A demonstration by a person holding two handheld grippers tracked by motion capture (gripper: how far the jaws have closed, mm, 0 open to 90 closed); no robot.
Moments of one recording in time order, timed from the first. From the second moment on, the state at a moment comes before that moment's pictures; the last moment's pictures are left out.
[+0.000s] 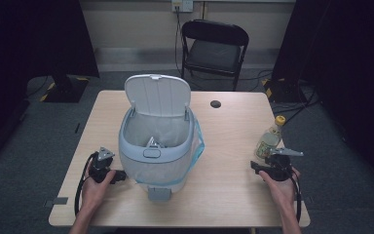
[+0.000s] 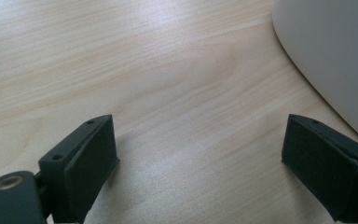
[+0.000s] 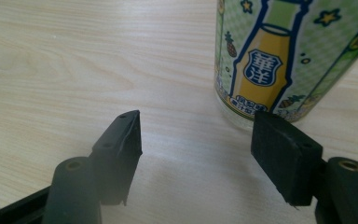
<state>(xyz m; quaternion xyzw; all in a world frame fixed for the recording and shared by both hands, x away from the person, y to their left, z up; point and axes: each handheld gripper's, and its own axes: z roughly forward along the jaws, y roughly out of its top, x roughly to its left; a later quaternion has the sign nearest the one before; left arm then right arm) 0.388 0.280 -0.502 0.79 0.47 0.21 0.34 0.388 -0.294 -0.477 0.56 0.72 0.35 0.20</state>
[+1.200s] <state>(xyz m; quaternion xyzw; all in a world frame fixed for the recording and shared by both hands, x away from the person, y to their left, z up) 0.388 0.280 -0.502 0.79 0.48 0.21 0.34 0.430 -0.305 -0.484 0.56 0.70 0.35 0.27</state>
